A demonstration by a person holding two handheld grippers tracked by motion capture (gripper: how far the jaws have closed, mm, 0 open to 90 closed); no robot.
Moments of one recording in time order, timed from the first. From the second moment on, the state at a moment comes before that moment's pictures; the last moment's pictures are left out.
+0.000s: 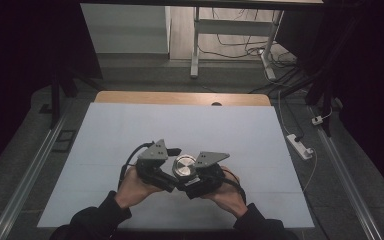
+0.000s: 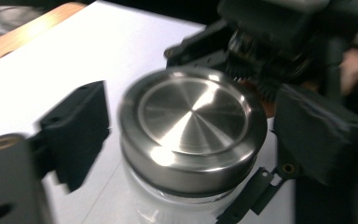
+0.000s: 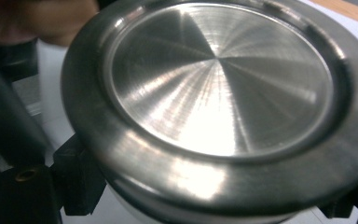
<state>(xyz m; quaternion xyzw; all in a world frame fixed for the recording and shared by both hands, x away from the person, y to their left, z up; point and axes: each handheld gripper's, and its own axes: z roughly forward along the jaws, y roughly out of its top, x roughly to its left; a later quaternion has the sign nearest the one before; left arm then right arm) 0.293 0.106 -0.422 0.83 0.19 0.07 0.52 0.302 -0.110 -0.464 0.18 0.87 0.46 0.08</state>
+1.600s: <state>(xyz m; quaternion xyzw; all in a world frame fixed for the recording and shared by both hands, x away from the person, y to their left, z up) 0.303 0.123 -0.429 0.85 0.05 0.00 0.52 0.293 -0.105 -0.461 0.12 0.87 0.48 0.03</state>
